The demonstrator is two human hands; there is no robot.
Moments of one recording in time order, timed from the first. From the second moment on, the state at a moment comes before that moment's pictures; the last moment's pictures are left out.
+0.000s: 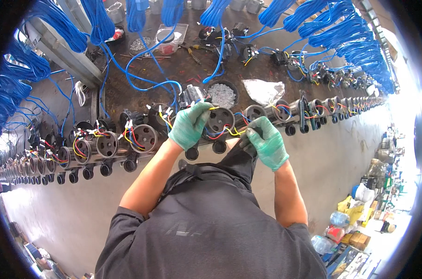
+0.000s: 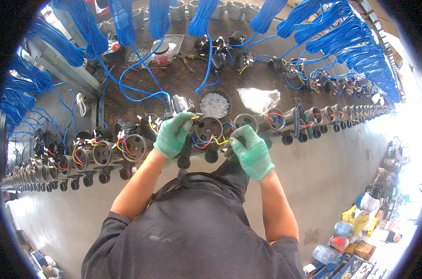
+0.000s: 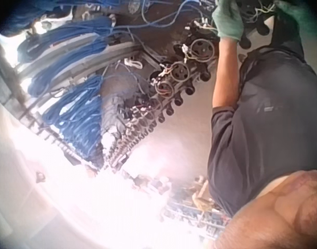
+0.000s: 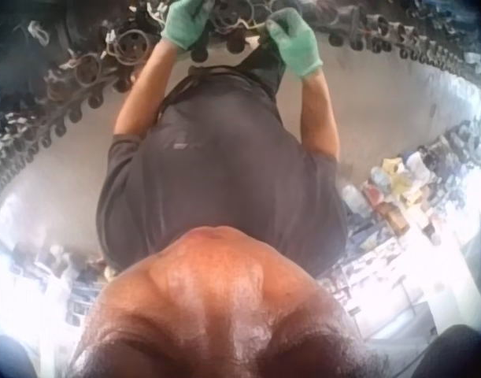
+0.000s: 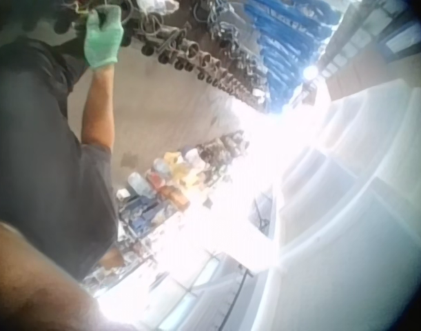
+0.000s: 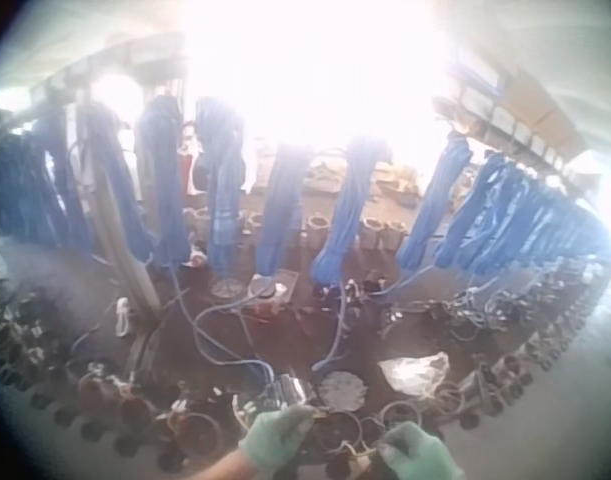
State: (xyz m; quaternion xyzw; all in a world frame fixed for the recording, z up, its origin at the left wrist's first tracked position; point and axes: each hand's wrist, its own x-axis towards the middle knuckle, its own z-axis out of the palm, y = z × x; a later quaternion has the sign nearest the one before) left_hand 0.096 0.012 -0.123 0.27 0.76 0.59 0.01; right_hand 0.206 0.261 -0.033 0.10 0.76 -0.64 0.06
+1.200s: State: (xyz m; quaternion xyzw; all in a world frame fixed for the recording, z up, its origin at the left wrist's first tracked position) left_hand 0.111 0.028 -0.133 0.22 0.75 0.62 0.08; right_hand 0.146 0.231 -0.067 -0.15 0.91 -0.35 -0.13
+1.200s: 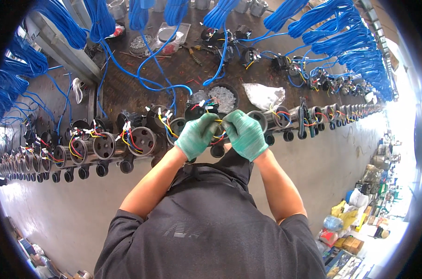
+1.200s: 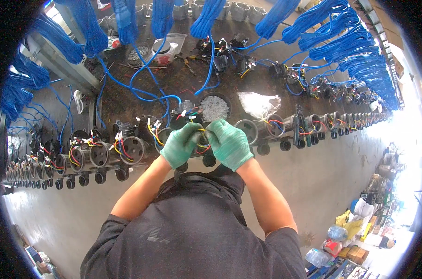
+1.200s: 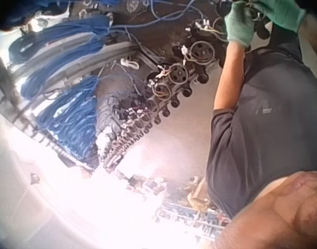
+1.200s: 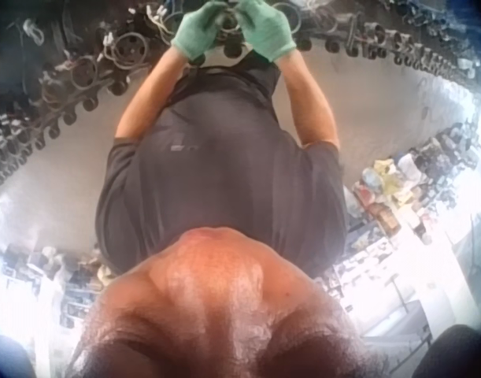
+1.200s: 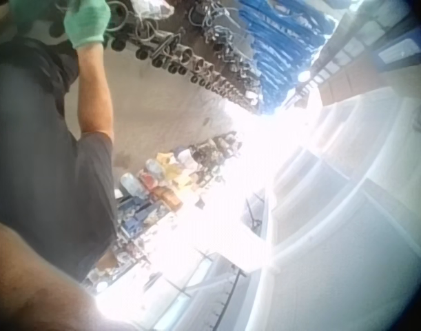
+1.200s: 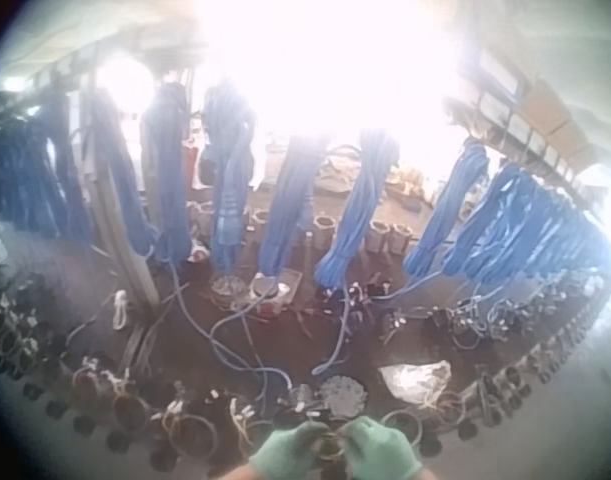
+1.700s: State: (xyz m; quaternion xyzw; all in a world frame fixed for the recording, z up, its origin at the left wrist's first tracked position) left_hand 0.106 0.024 -0.146 0.29 0.74 0.60 0.04; right_hand 0.162 0.225 -0.073 0.01 0.83 -0.55 -0.04
